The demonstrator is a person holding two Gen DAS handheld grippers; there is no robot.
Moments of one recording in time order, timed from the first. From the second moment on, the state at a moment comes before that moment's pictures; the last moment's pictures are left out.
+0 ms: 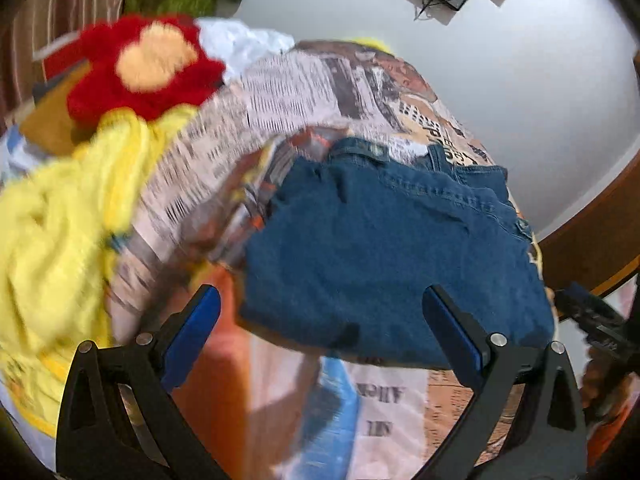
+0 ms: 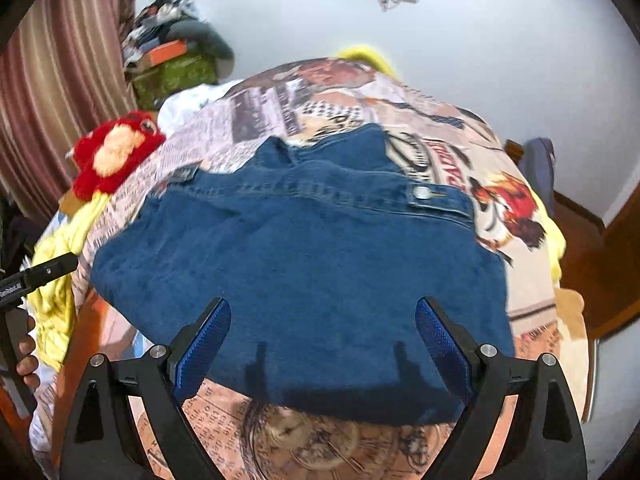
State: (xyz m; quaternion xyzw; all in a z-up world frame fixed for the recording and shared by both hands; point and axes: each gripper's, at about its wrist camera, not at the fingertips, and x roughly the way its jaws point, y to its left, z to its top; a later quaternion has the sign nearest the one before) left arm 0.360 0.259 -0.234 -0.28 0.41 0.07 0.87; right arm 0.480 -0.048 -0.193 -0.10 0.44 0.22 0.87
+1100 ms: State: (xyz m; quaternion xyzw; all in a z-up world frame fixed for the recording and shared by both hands) left arm 0.412 0.254 -0.253 -0.40 0.36 0.08 0.84; right arm 0.501 -0.022 -0.263 -0.10 0.54 0.25 0.80
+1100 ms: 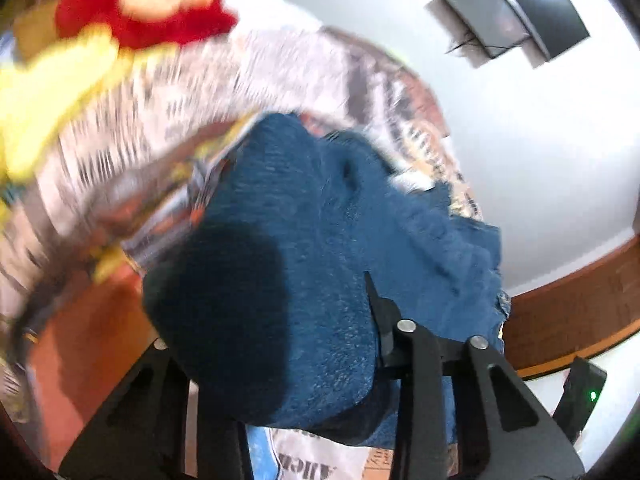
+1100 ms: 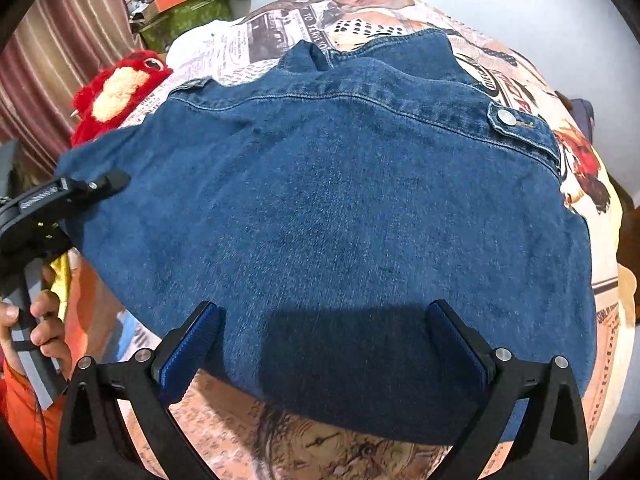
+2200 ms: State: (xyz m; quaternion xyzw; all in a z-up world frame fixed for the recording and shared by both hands) left arm 0.438 0.064 -0.105 -0.09 0.29 0.00 0.95; right arm 0.477 -0.113 -0.236 0.01 0.54 0.26 0.80
